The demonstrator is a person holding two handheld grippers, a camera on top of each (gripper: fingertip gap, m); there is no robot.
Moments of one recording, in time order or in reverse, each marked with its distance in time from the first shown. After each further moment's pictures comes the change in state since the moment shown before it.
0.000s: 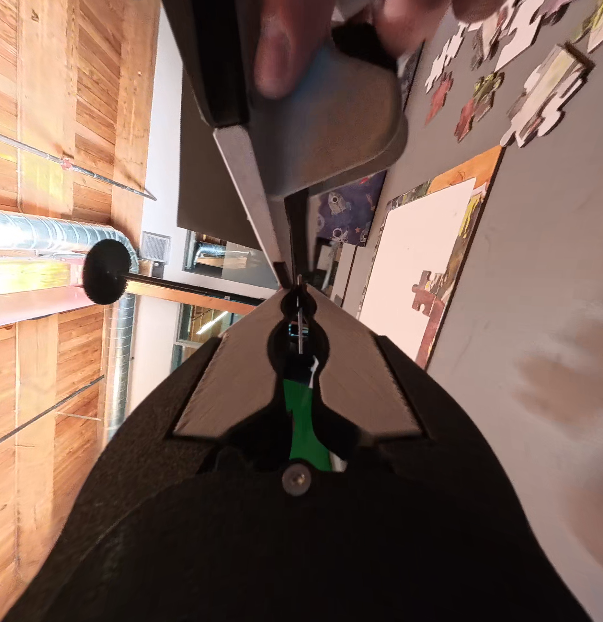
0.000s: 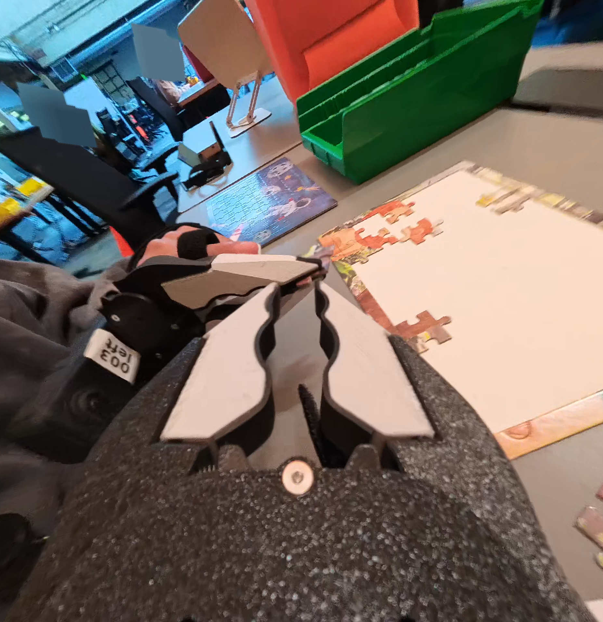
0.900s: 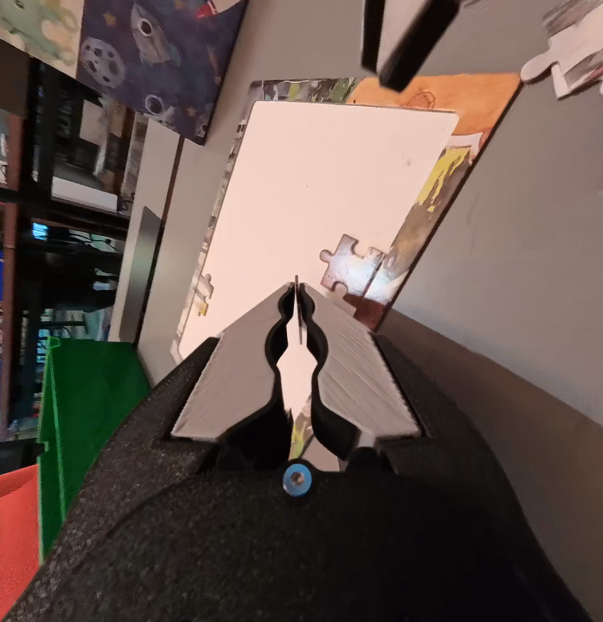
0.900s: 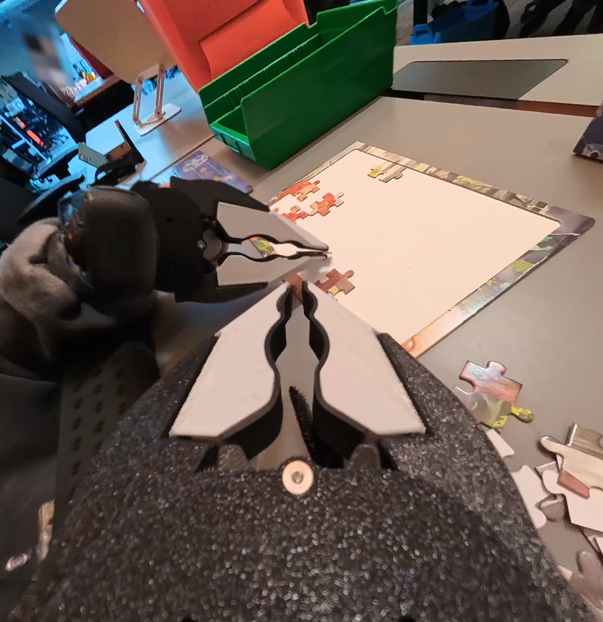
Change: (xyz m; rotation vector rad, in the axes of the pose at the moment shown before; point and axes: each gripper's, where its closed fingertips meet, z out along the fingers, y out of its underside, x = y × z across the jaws) left arm 0.080 0.051 0.053 -0.341 0.612 -0.379; right arm 0.056 0.017 -0.038 -0.002 0.232 0.039
